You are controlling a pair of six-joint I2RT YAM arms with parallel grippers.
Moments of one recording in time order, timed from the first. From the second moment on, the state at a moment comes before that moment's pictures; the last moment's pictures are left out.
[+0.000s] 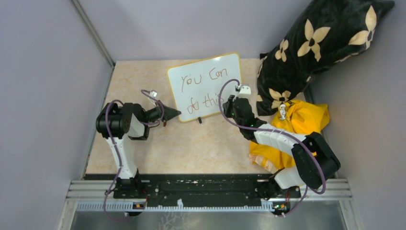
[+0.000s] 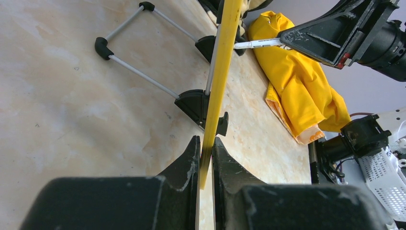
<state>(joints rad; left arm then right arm) -0.04 2.08 0.59 1.54 1.05 -0.76 0.62 1.39 0.68 0.36 0.31 0.47</state>
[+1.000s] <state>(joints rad) -0.04 2.08 0.59 1.53 1.05 -0.76 0.80 1.00 0.55 0.36 0.69 0.28</state>
